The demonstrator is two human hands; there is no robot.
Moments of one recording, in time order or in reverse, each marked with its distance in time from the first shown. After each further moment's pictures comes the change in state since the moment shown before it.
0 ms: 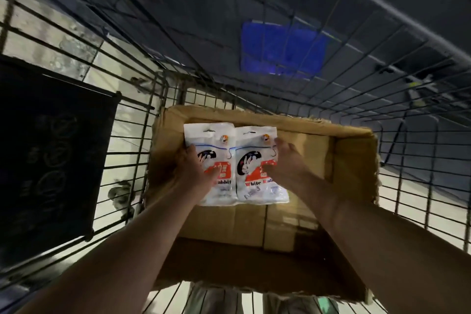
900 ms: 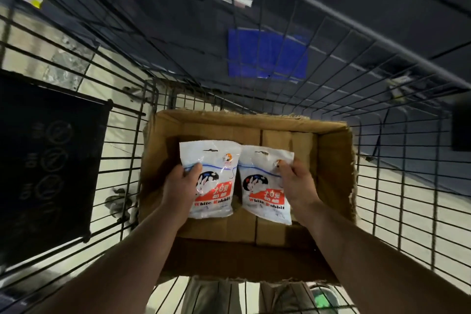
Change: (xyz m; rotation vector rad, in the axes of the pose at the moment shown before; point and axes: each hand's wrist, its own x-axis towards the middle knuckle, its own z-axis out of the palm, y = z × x) left_hand -0.048 0.010 -0.013 -0.449 0.024 -0.144; right_hand -0.051 0.033 0.008 0.896 0.177 0.220
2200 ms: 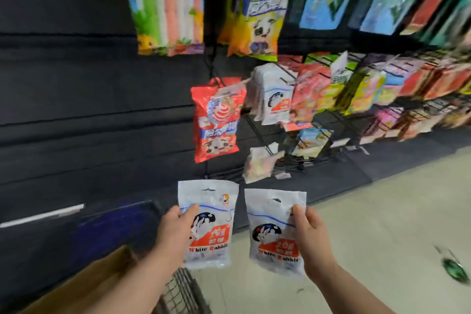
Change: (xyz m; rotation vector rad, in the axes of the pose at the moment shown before) left_hand -0.454 0.137 0.196 0.124 -0.528 0.613; right_hand -0.296 0.089 -0.426 0.675 0.703 -0.352
